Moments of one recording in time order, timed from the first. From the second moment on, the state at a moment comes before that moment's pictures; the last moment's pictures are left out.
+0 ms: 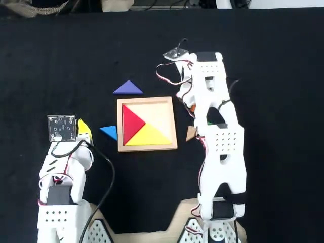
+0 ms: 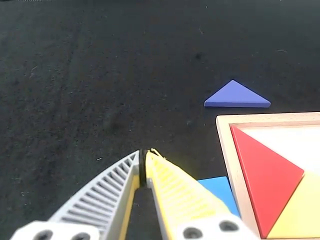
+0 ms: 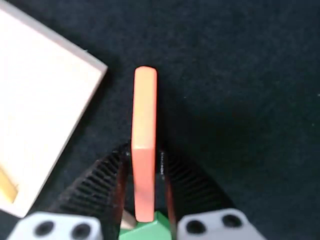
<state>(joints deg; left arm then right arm) -7.1 -91.1 95.2 31.7 -1.6 -4.3 52.6 -44.0 91.7 33.9</state>
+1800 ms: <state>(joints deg) -7.1 -91.1 95.2 31.7 -1.6 -22.2 20.3 9.4 61.9 -4.8</state>
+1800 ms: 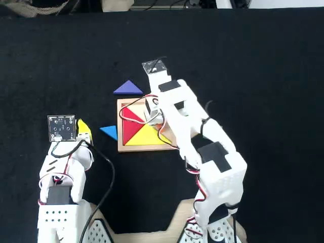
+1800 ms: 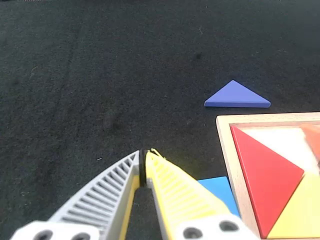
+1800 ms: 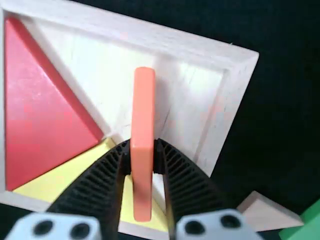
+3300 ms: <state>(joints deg) -7.0 -91.1 95.9 31.6 -1.6 -17.2 20.3 4.4 66.3 9.0</state>
